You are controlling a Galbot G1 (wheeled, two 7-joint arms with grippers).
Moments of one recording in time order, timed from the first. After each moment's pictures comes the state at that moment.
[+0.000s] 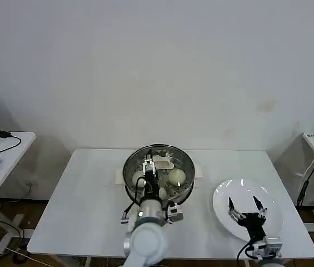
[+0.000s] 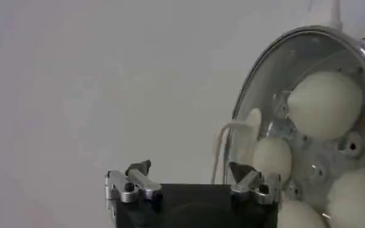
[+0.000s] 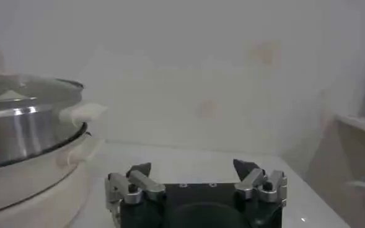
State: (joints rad) left arm 1.12 -1.56 0.04 -1.97 1.58 0.60 0.34; right arm -1.56 1.40 0.71 1.96 0.14 -0.08 -0.07
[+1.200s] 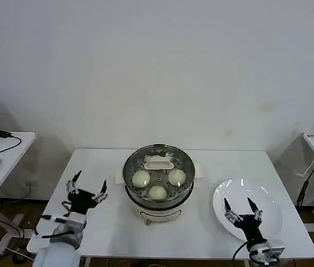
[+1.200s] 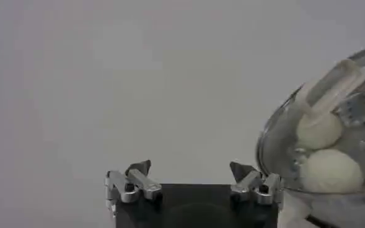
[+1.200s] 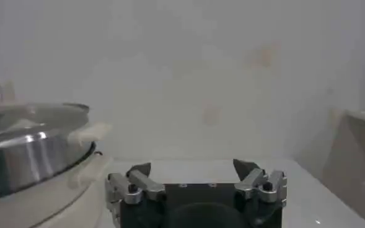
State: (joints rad) left arm 1.44 -1.35 -0.56 -2.19 0.30 0.41 0.11; right arm -1.59 1.34 0.67 1.95 0.33 -0.02 -0.08
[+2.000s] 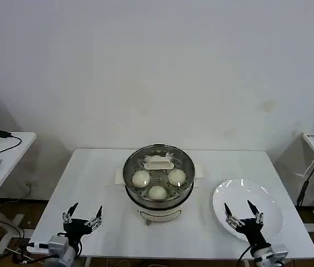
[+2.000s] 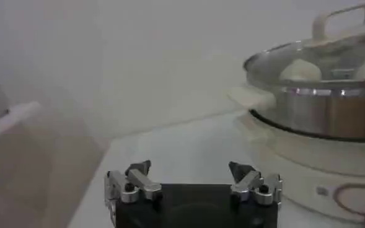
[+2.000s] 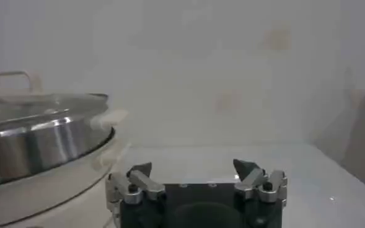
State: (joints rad) left arm 1.61 -1.37 -0.65 -2.12 -0.06 0.34 0.08; right arm -1.63 1.26 0.66 1.95 0.34 0.02 -0.10
